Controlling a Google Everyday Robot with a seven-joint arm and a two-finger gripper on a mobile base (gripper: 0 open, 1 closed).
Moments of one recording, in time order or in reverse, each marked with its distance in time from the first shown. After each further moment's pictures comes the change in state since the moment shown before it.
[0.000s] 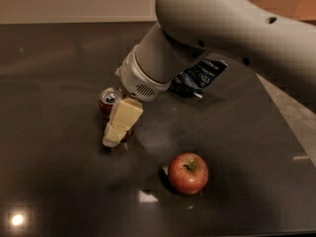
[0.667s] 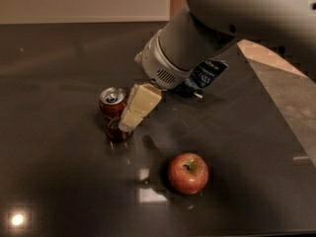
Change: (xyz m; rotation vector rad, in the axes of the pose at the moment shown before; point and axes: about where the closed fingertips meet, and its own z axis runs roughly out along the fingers) arm 0.019 -0.023 -0.039 0.083 0.000 0.055
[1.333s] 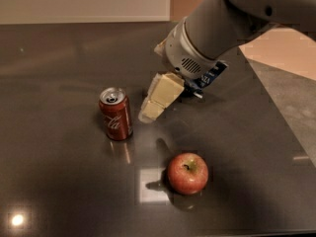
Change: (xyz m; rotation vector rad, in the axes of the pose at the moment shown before) arm 0.021 -0.012 -0.038 0.037 0.026 0.026
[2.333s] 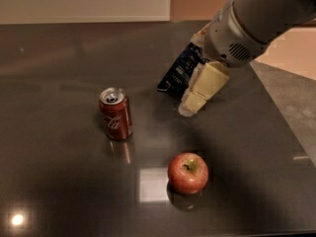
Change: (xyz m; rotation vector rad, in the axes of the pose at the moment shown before) arm 0.049 -0.011 -0.066 0.050 0.100 0.026
